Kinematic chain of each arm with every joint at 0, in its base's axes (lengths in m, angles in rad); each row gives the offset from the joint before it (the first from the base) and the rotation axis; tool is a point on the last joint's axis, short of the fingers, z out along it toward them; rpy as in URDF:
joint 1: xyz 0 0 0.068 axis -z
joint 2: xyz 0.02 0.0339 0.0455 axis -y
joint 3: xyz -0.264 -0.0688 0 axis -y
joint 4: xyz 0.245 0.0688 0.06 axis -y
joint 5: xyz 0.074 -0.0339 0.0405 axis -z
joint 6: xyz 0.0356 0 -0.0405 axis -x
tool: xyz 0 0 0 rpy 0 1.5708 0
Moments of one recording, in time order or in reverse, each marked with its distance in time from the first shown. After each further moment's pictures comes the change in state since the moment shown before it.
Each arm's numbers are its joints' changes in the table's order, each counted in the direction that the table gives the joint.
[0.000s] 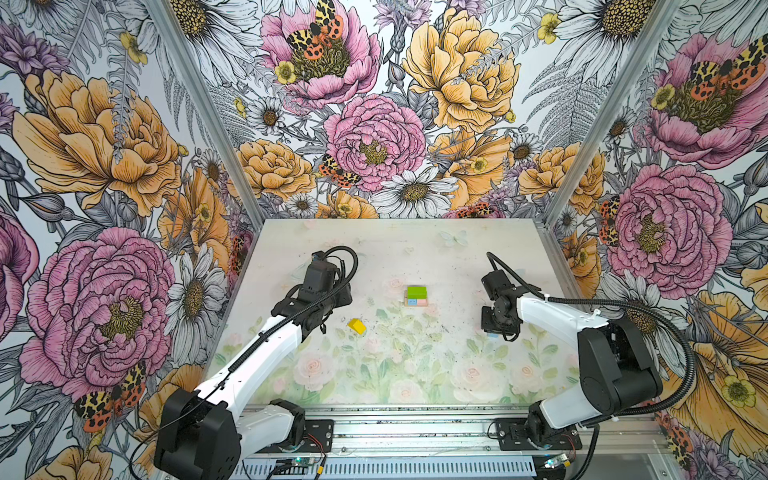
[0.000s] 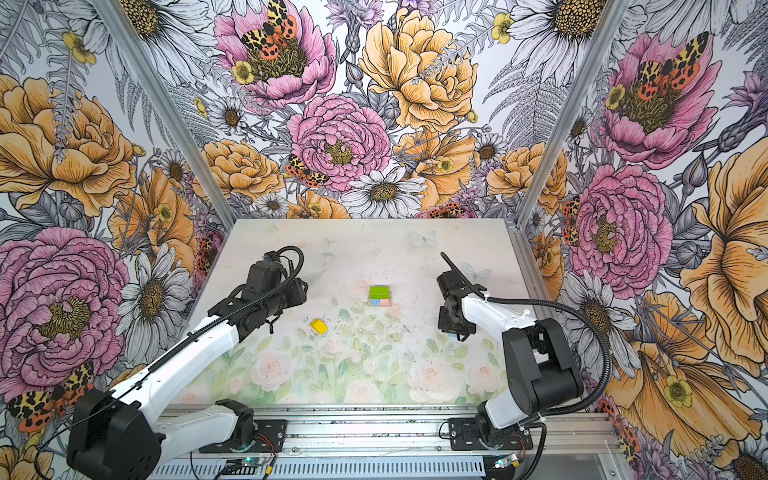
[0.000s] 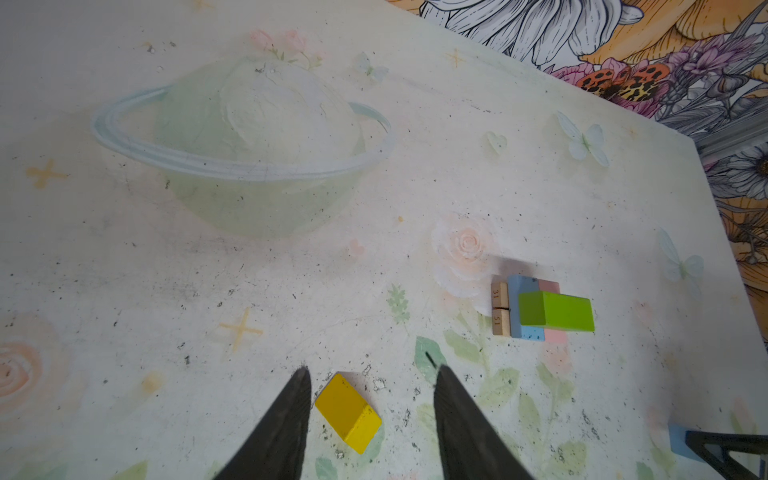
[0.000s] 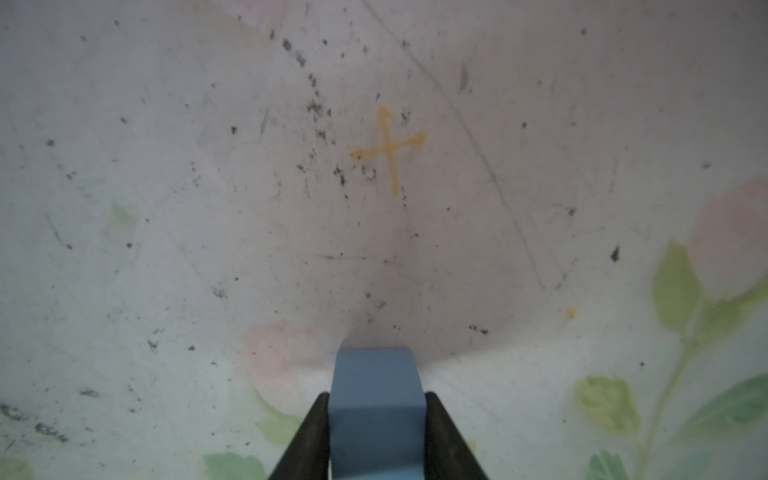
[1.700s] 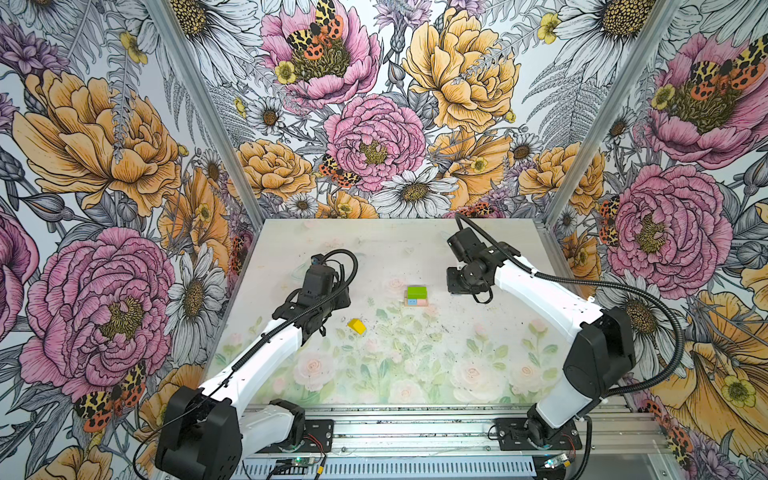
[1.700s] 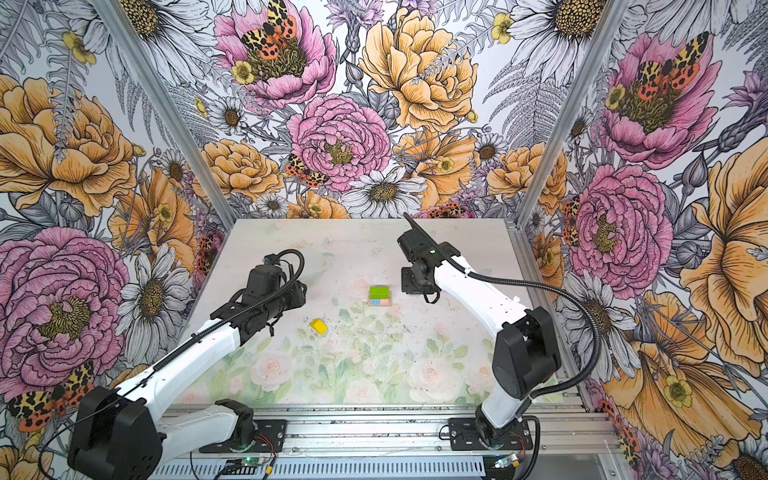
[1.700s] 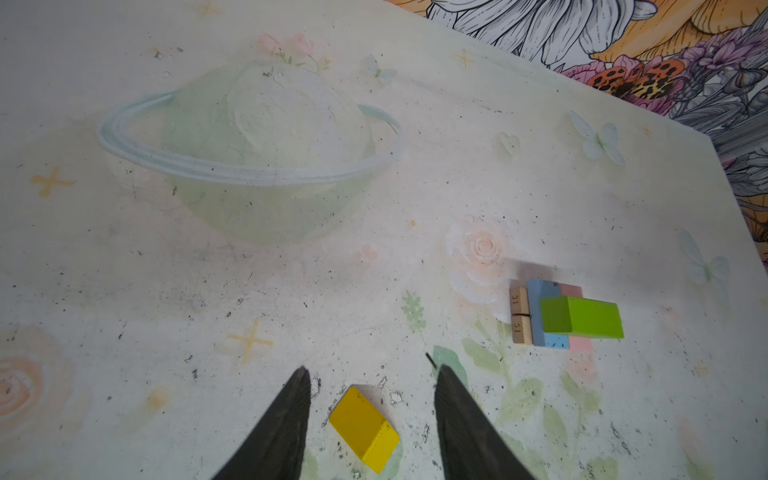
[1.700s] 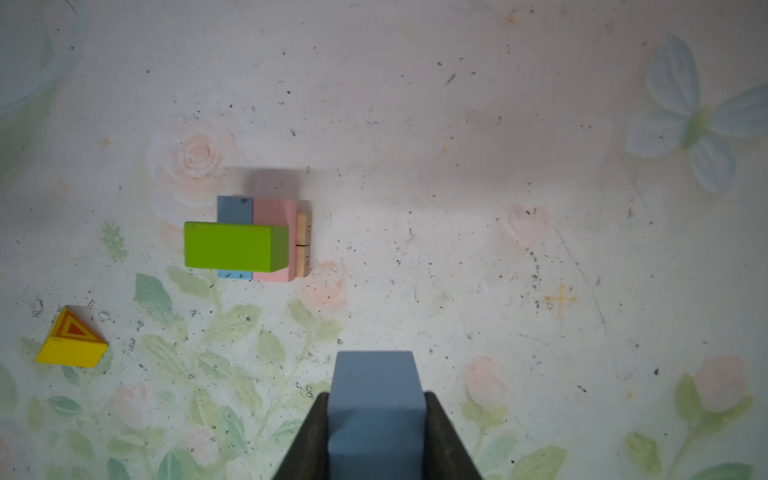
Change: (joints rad) left arm -0.030 0.006 -0.074 0.094 0.001 -0.037; right arm -0.257 -0.168 0.636 -0.269 -0.031 -0.013
